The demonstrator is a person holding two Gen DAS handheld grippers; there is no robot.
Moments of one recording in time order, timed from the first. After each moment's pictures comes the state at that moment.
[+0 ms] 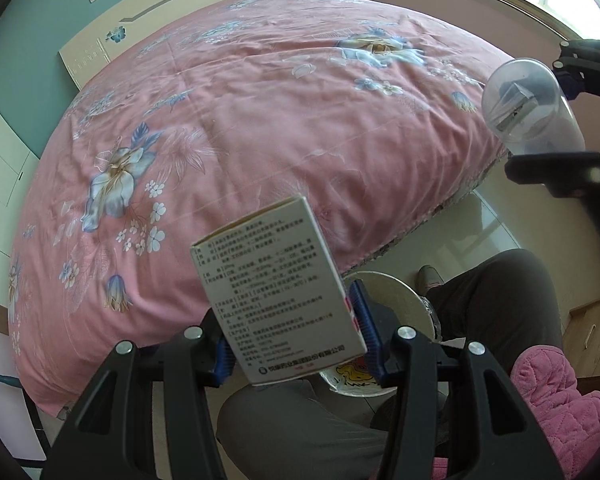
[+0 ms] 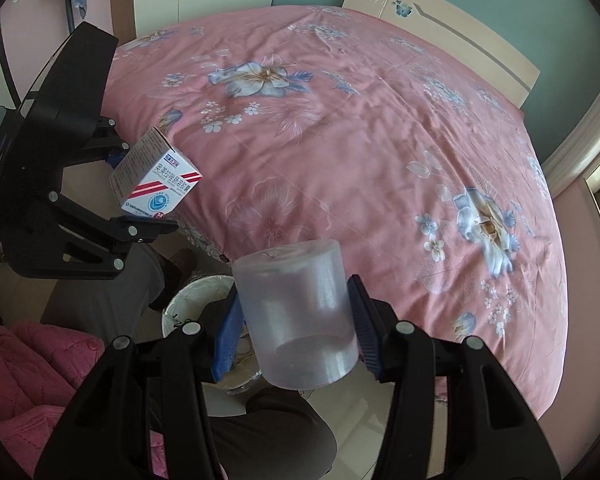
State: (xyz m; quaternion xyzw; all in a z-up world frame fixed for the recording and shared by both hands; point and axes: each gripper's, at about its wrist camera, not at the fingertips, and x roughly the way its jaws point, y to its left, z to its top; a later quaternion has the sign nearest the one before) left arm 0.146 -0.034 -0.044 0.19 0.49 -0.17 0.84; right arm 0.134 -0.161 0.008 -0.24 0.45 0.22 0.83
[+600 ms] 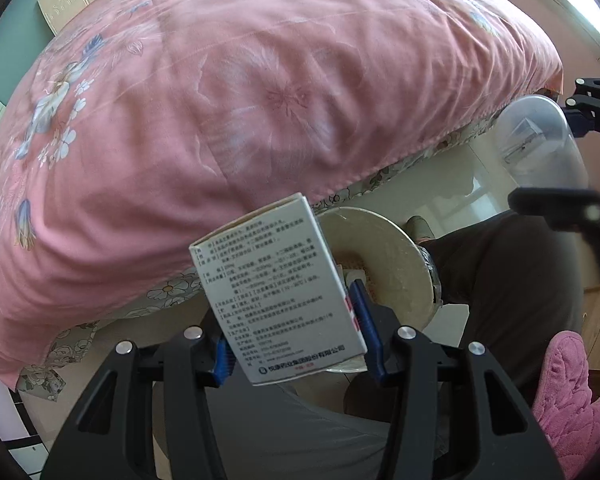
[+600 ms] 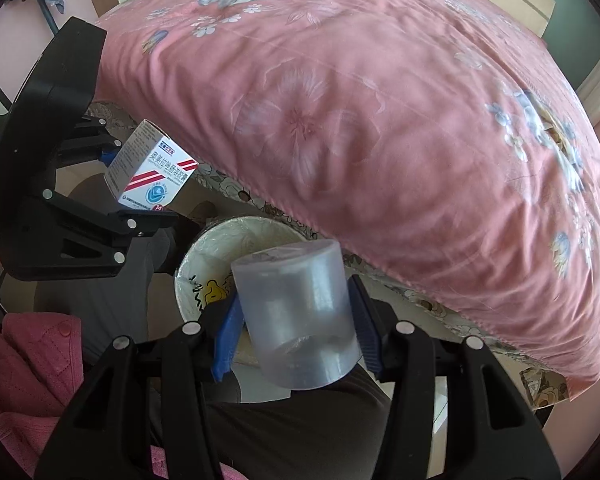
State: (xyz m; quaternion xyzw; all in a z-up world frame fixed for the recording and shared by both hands) left arm 0.152 -0.035 -0.157 0.16 0.58 -0.17 0.78; right arm 0.142 -0.168 -0.124 -0.18 0.55 0.22 0.79
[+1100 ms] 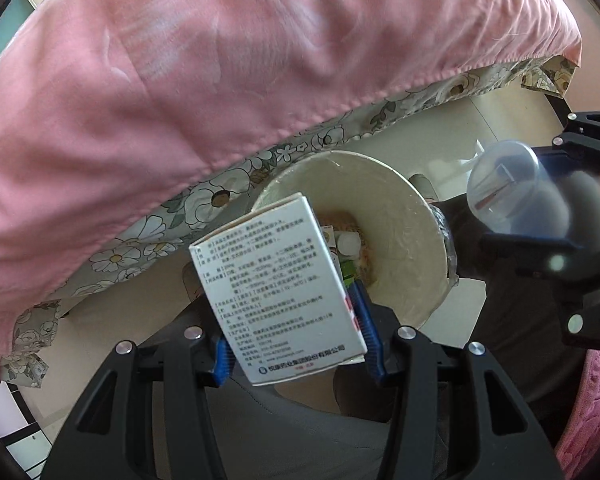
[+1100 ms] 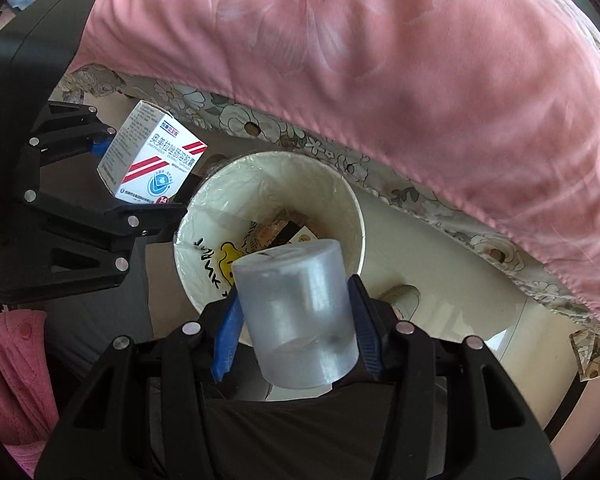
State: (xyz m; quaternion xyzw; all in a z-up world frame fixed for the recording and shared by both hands) left arm 0.159 -0.048 -0.242 0.15 0.64 -0.17 0.73; right arm 0.151 -0.165 -0.237 -0.13 0.63 0.22 0.73
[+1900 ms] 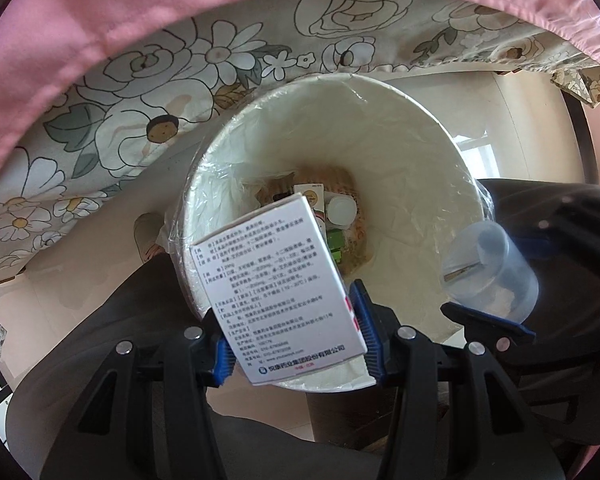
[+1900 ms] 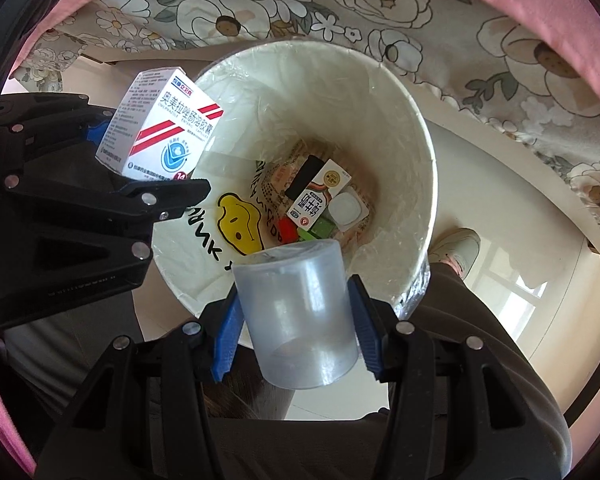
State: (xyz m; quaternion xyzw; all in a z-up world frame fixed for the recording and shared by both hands) left arm 0.180 -0.050 -0.356 0.09 0.72 -0.15 0.67; right arm 0.157 -0.146 -0.364 -0.08 0.73 0.21 0.65
